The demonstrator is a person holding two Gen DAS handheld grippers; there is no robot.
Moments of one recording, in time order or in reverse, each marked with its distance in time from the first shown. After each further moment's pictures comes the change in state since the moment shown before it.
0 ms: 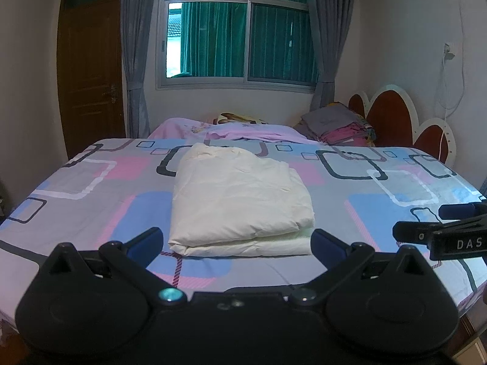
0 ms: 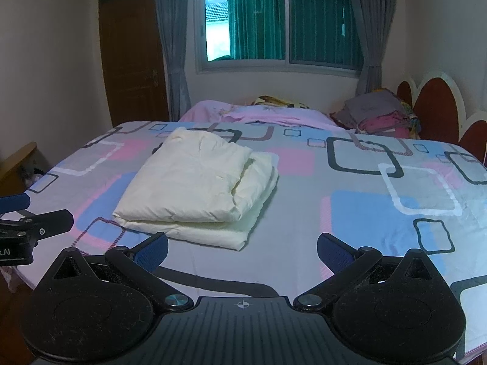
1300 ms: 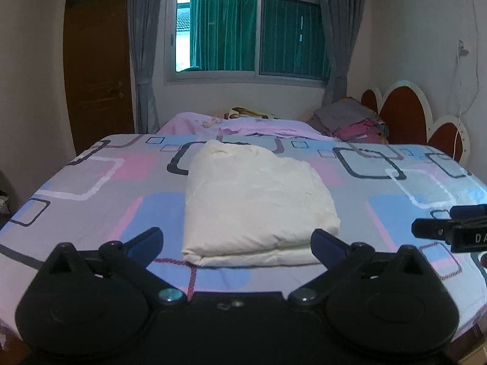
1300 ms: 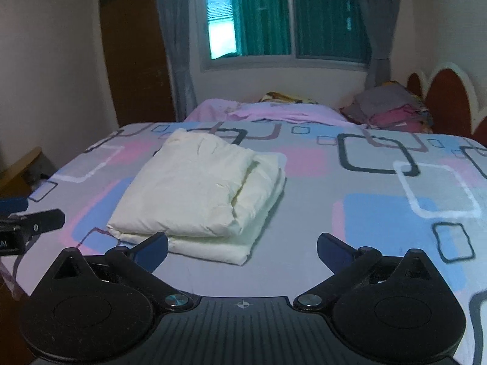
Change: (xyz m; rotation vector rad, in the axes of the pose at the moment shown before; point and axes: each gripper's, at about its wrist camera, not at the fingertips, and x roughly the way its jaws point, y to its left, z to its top) left arm 0.034 0.011 0.012 -0.002 0.030 0.038; right arm 0.042 -0.013 0.012 0.041 0.006 0.019
